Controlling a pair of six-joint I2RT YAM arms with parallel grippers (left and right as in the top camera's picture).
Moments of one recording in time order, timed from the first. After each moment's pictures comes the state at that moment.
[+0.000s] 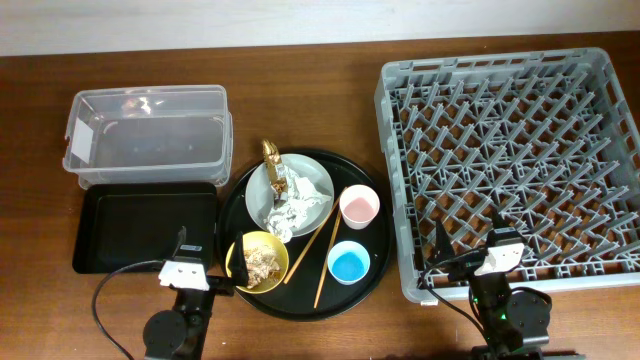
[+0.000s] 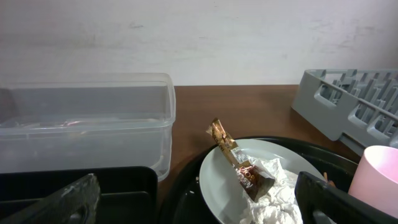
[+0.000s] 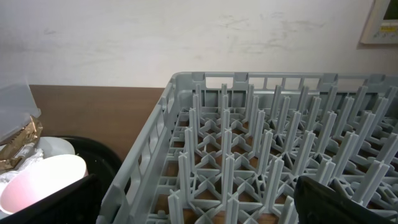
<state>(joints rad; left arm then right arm) -0.19 0.01 0.02 -0.08 -0.04 -0.07 0.05 0.01 0.01 -0.07 -0.07 0.03</state>
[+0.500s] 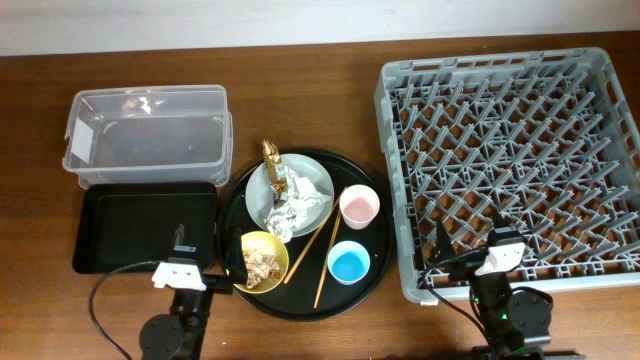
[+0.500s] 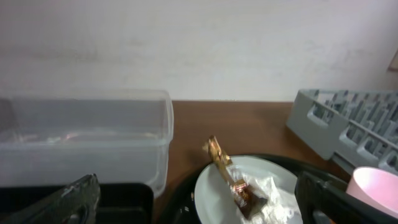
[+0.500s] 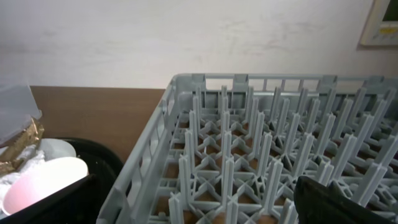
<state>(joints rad) -0.19 0.01 0.04 -0.05 -0.04 -0.10 0.05 0.03 0.03 -0.08 -0.07 0.03</state>
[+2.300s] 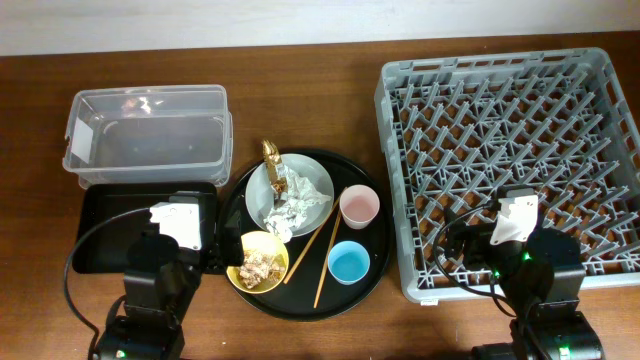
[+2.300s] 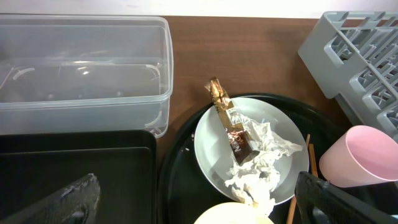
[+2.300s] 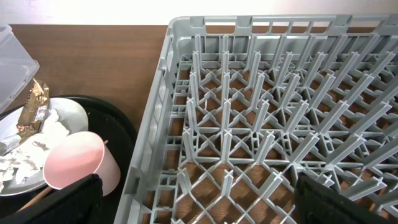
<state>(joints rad) -0.19 0.63 0.63 -0.52 -0.03 -0.12 0.05 0.54 0.60 -0.55 -0.07 0.03</state>
